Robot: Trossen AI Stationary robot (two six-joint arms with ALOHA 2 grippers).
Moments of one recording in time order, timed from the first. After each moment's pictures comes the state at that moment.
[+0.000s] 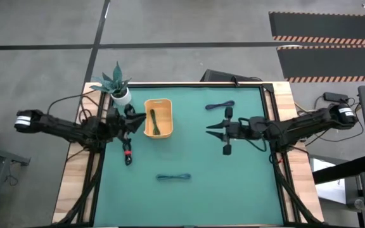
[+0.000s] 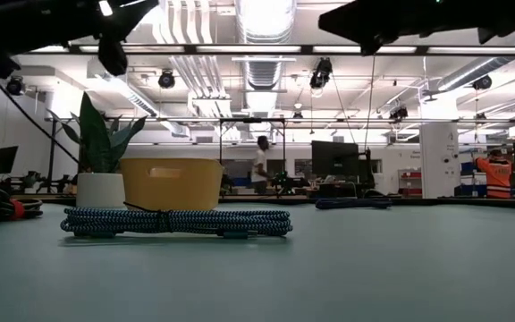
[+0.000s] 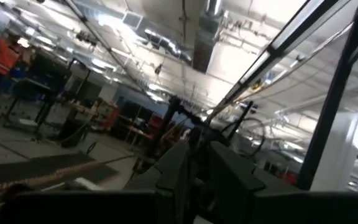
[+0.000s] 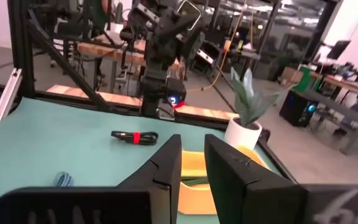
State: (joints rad) left arm -0.06 0.82 0.20 1.14 -0.27 -0.34; right arm 0.09 1.11 0.53 0.57 0.15 -0.21
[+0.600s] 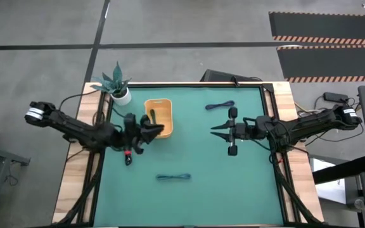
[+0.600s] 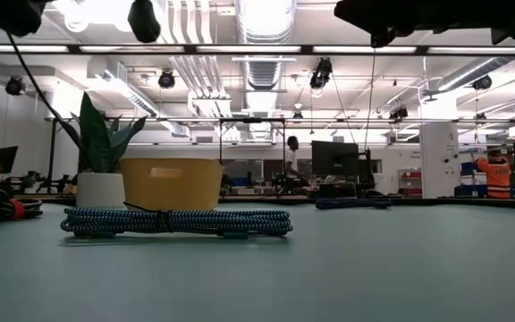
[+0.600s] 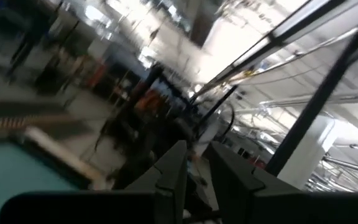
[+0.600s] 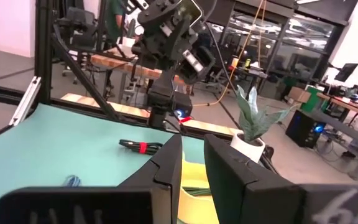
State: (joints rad) left arm -0.26 1.11 0.50 1.01 -0.41 -0.52; right arm 0.09 1.02 0.47 0.58 0.10 -0.26
